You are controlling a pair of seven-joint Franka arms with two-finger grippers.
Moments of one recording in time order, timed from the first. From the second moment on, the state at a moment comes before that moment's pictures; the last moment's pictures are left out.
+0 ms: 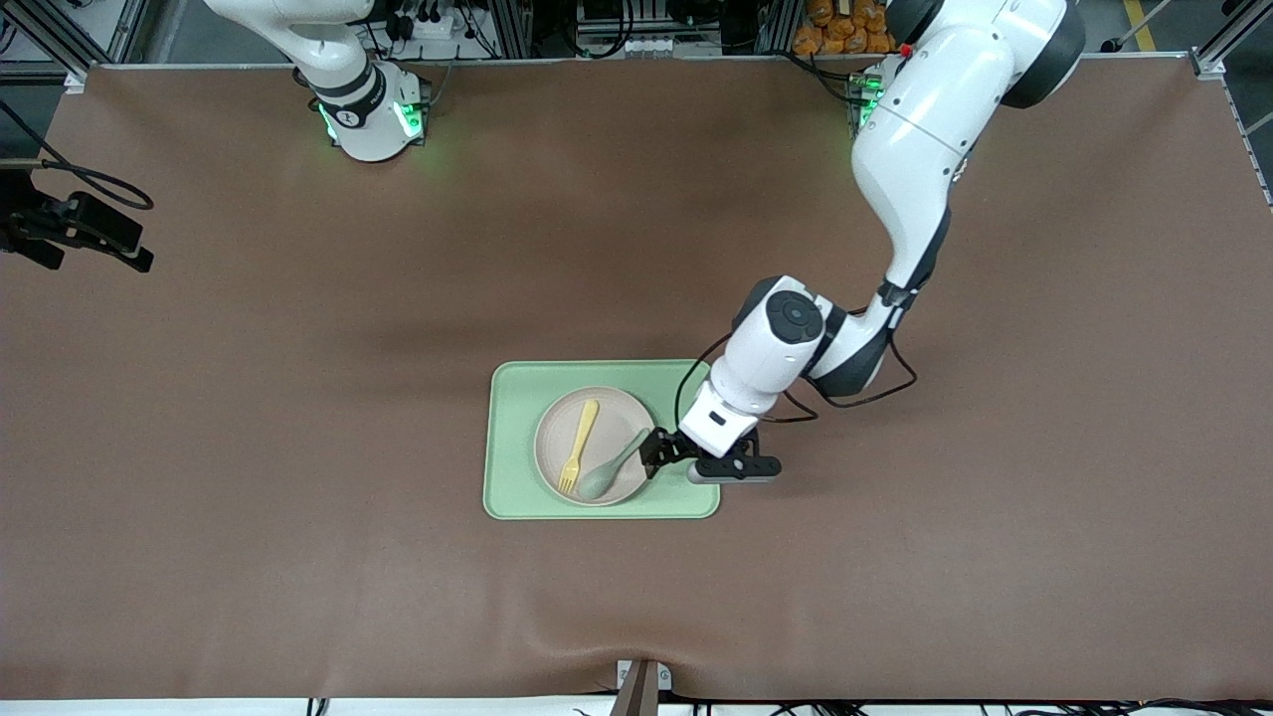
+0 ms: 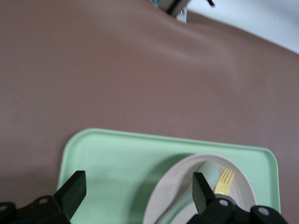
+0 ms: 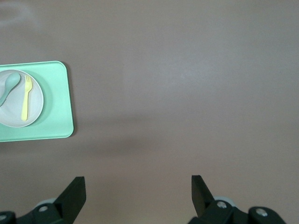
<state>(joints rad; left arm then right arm) -0.39 0.83 -0.22 -1.45 0.07 2.78 -0.72 -0.03 0.01 0.02 -1.49 0.02 1.51 0.05</state>
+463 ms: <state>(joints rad) -0.26 0.68 -0.22 -1.45 0.07 2.57 -0.72 -0.03 0.05 0.01 -1.49 0.02 1.51 0.05</state>
